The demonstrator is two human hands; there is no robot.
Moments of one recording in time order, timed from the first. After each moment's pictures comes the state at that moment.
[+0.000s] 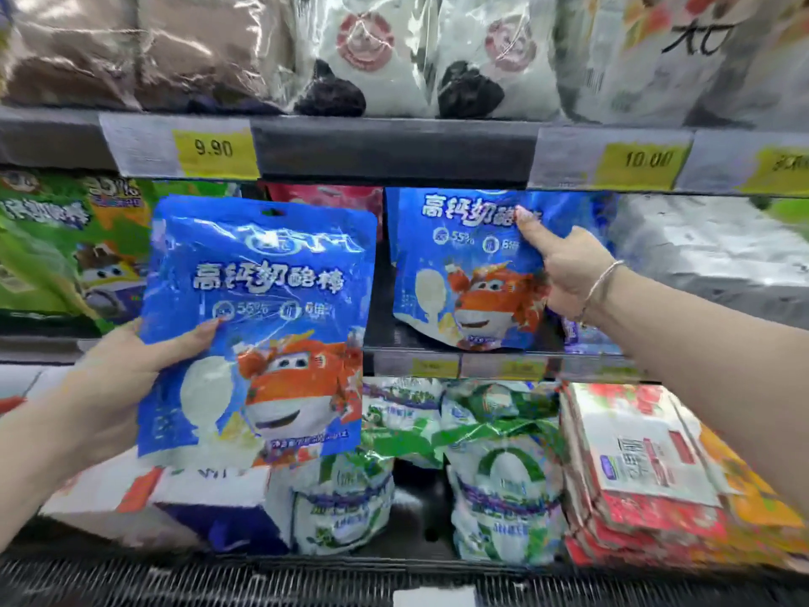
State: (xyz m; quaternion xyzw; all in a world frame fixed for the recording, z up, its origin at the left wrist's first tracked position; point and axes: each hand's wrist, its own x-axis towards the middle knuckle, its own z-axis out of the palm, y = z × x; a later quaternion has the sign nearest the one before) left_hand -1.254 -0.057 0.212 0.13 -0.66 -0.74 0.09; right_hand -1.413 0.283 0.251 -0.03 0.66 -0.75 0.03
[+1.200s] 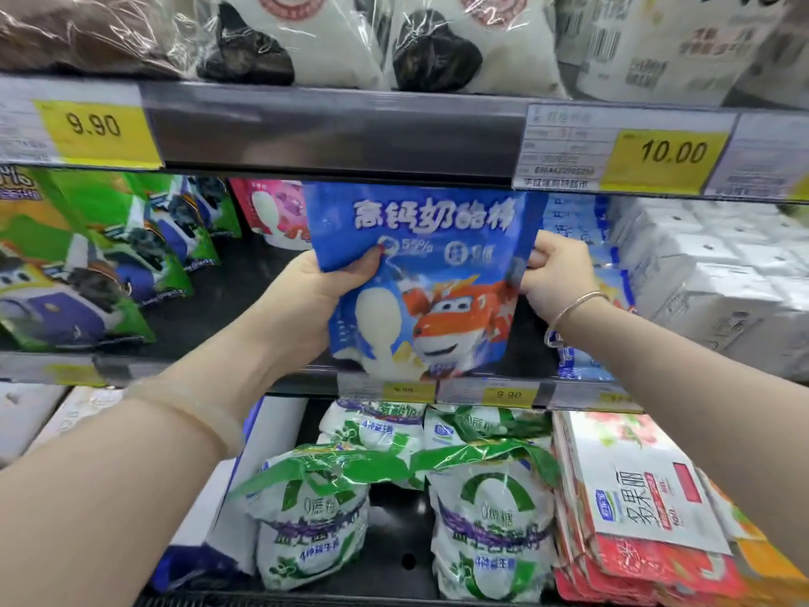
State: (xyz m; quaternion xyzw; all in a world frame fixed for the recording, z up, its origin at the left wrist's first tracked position) left_hand -1.373 0.084 0.223 -0.04 -0.57 -0.82 0.00; right_hand -1.458 0.301 0.213 -0.09 0.81 -0.57 -0.06
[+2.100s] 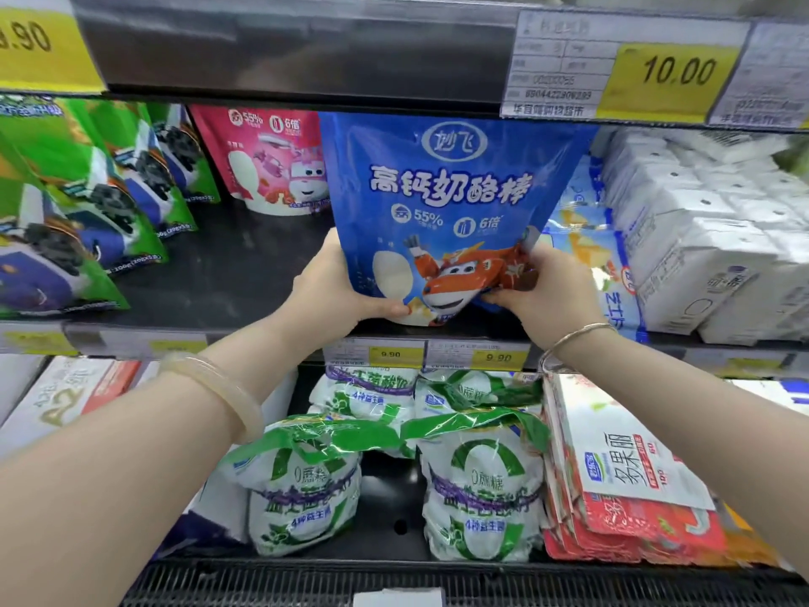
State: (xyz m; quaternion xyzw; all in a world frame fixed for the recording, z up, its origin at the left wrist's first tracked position) left_hand -1.384 0.095 0.184 0.03 -0.86 -0.51 0.04; right_hand -1.409 0.311 0.198 -0.12 0.91 -0.37 -0.13
